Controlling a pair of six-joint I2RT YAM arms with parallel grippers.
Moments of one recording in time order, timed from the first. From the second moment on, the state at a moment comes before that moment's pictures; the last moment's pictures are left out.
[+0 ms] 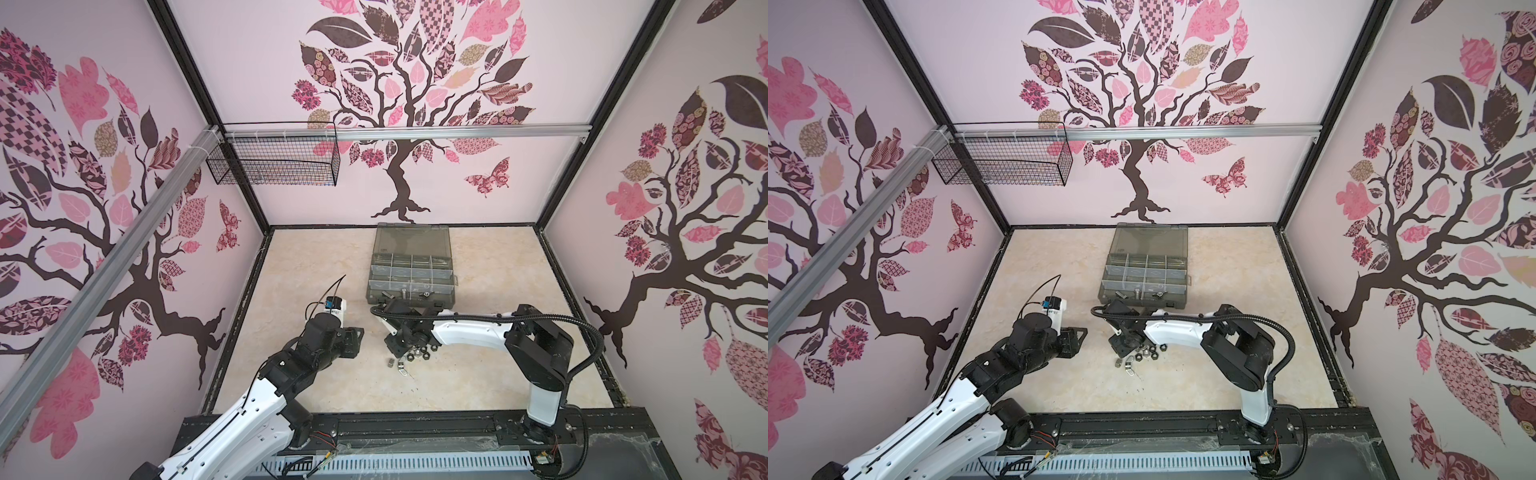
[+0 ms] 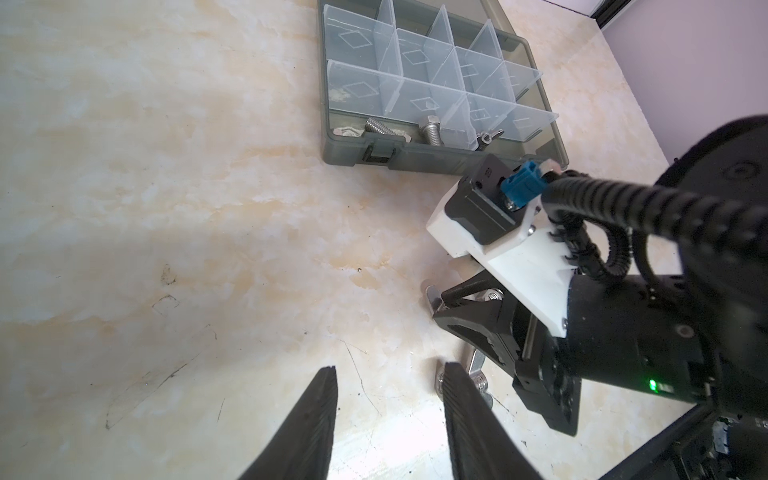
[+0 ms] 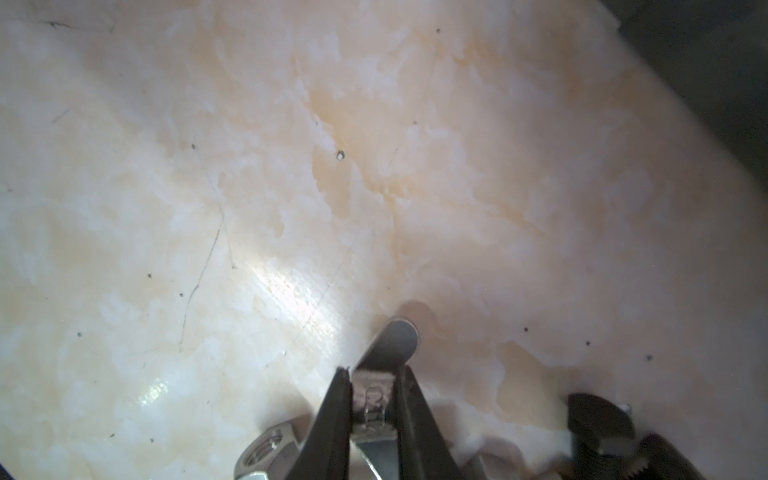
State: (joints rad) left arm -0.64 0.72 0.55 -0.52 -0.08 -0.51; right arm 1.00 1.87 1.21 -0.43 0.01 0.27
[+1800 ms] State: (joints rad) left arm -0.64 0.73 0.55 -0.55 -0.02 -0.50; right arm 0.57 1.58 1.08 -0.27 0.02 0.07
